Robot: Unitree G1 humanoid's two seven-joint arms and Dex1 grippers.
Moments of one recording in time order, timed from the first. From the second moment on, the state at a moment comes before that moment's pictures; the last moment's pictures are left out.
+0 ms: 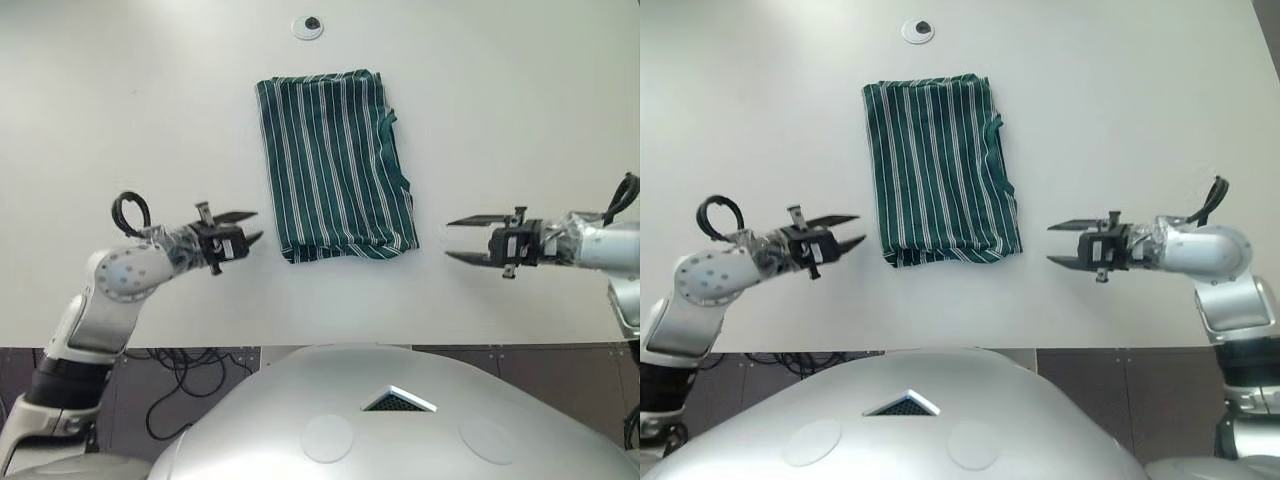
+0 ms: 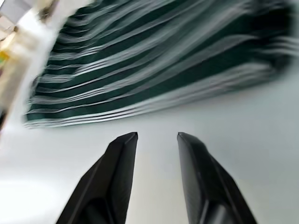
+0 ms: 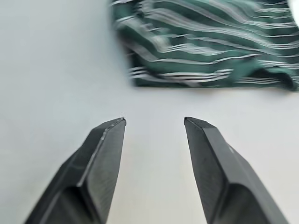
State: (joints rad) left arm 0.36 0.84 -0.12 -0.33 0.22 -0.16 -0.76; right arm 0.22 -0.92 0.10 -0.10 0.02 -0.35 1.11
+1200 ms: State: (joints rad) left arm 0.30 0.86 -0.30 -0.35 0.20 -0.21 -0.84; right arm 0.22 -0.96 0.31 -0.40 0.13 -0.03 1.12
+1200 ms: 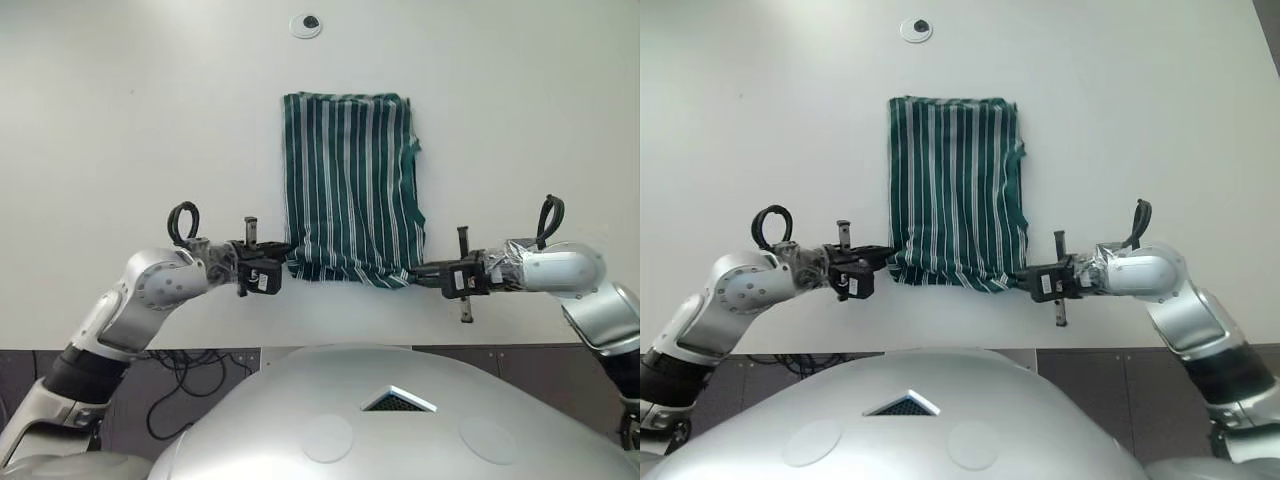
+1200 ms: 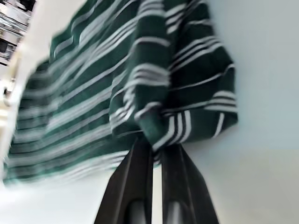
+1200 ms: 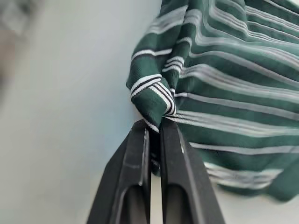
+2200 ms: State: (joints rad) left arm -0.48 0.37 -0.15 0.28 -0.17 0.65 -0.53; right arm -0.50 -0.45 0.23 0.30 0.18 0.47 0.74
